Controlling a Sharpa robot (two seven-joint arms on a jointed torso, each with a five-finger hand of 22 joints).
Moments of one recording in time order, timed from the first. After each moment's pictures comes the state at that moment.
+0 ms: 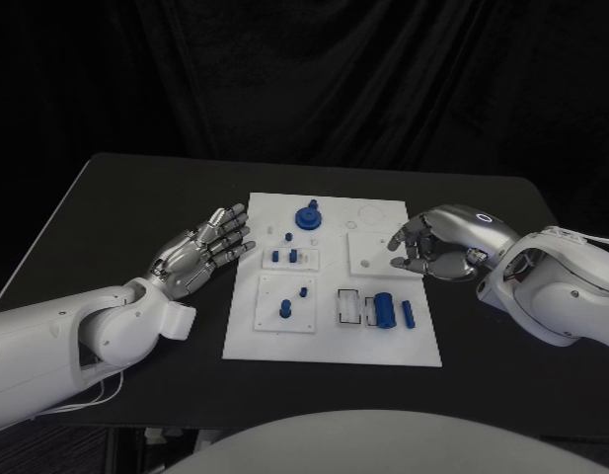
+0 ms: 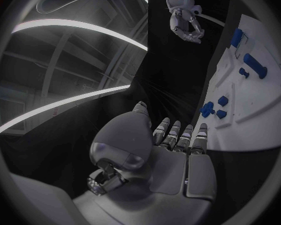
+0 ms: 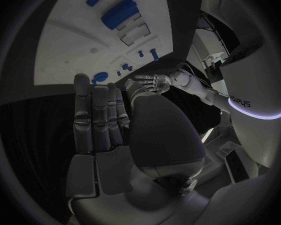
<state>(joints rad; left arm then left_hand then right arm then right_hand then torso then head) 1.05 -0.95 -0.21 1.52 0.08 0.11 0.59 1.23 0.29 -0.26 0.29 0.30 0.23 0.02 0.05 0.03 0.03 0.12 0.28 0.03 0.02 0.19 0.12 0.02 0.14 0.05 0.27 0.03 0.15 1.24 -1.19 -0.25 1.91 -1.49 -0.45 -0.12 1.43 -0.06 0.20 0.28 0.21 0.91 0.13 0.23 0.25 0.90 0.06 0.86 0.56 1.19 0.01 1.00 0.89 0.16 1.20 0.11 0.43 1.31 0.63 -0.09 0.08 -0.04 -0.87</state>
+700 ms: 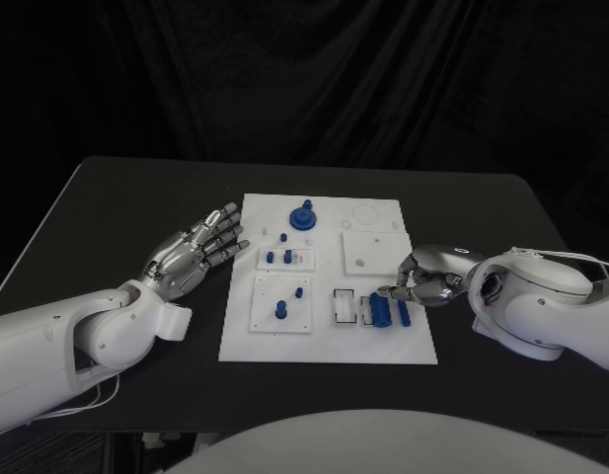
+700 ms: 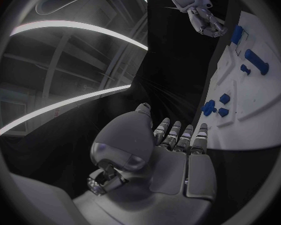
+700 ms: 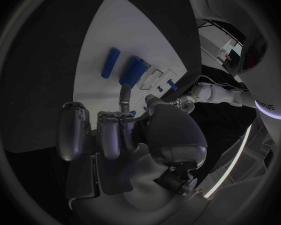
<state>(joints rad) 1.05 -0.94 -0.21 1.51 0.08 0.10 0.60 1.27 0.29 -0.19 0.29 0.43 0.23 0.03 0.05 0.03 0.03 0.12 0.28 0.03 0.02 0.19 0.12 0.02 0.14 0.05 0.27 0.03 0.15 1.17 -1.12 -0.25 1.88 -1.39 -0.25 -0.39 0.98 0.04 0.09 0.29 0.19 0.93 0.04 0.62 0.58 1.46 -0.03 1.57 1.31 1.47 -0.08 1.57 1.31 0.05 1.46 0.03 1.38 1.31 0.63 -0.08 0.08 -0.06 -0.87</state>
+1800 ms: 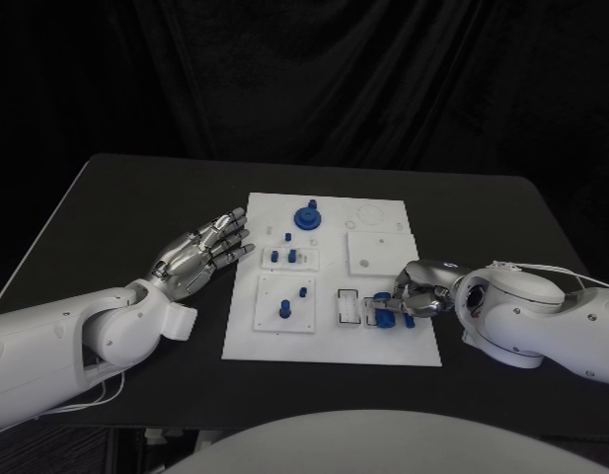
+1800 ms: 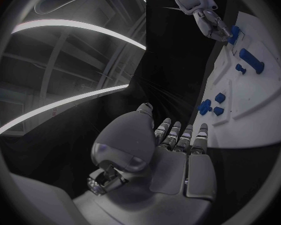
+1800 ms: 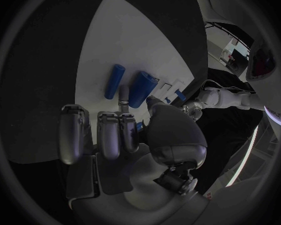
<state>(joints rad) 1.04 -0.93 -0.21 1.50 0.08 0.11 0.58 1.33 0.29 -0.16 0.28 0.49 0.24 0.06 0.05 0.03 0.02 0.12 0.28 0.03 0.02 0.19 0.13 0.02 0.14 0.05 0.28 0.03 0.15 1.11 -1.03 -0.25 1.80 -1.38 -0.24 -0.44 0.94 0.05 0.09 0.29 0.15 0.92 0.05 0.54 0.56 1.46 -0.03 1.57 1.31 1.47 -0.08 1.57 1.31 0.04 1.47 0.03 1.42 1.31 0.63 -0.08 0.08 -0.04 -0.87</state>
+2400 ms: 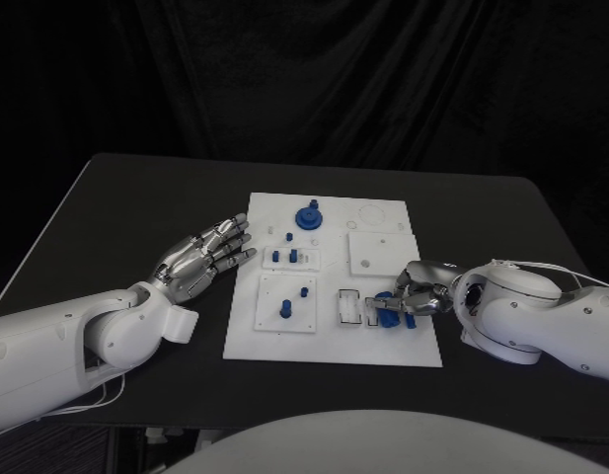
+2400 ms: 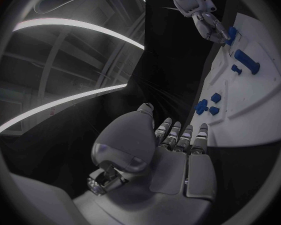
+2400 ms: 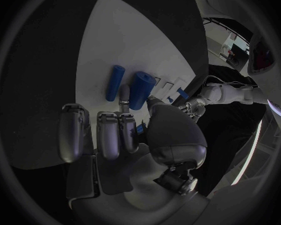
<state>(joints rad) 1.03 -0.93 -0.21 1.50 0.08 0.11 0.57 1.34 0.28 -0.16 0.27 0.50 0.24 0.08 0.05 0.03 0.02 0.11 0.28 0.03 0.02 0.19 0.13 0.02 0.14 0.05 0.28 0.03 0.15 1.12 -1.02 -0.24 1.78 -1.32 -0.21 -0.46 0.94 0.03 0.09 0.29 0.19 0.89 0.06 0.49 0.54 1.47 -0.01 1.57 1.31 1.47 -0.08 1.57 1.31 0.04 1.47 0.04 1.41 1.31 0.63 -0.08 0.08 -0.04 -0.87</state>
